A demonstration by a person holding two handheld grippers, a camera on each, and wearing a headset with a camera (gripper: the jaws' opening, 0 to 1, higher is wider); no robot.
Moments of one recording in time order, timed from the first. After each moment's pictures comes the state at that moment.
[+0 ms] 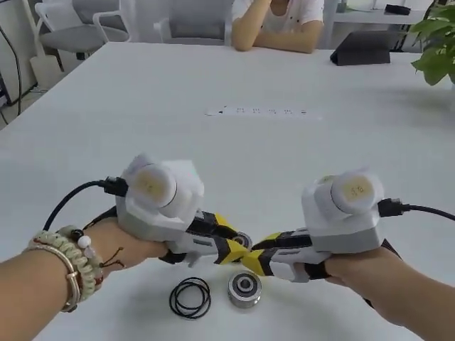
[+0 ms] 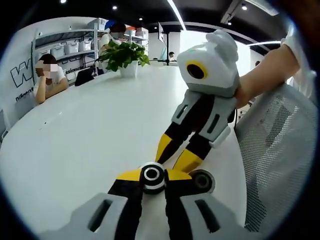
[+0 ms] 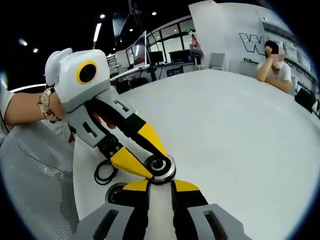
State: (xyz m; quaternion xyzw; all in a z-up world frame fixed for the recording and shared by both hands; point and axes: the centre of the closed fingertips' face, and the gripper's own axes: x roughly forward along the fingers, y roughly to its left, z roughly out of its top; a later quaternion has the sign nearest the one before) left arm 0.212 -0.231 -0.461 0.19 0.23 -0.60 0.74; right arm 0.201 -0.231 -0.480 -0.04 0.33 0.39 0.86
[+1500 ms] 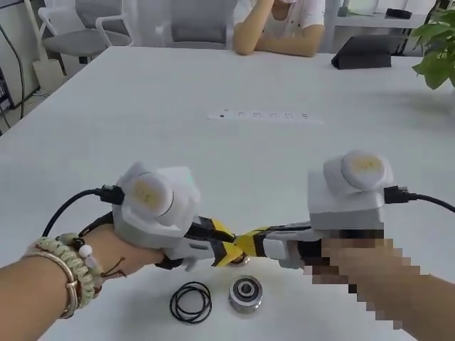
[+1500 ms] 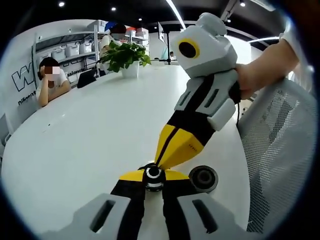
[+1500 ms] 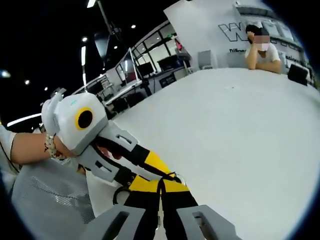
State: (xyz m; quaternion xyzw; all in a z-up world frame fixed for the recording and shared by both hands) left arm 0.215 -0.226 -0.461 0.20 0.22 -0.59 0.75; right arm 0.212 -0.215 -0.450 0.03 0.33 0.36 0.87
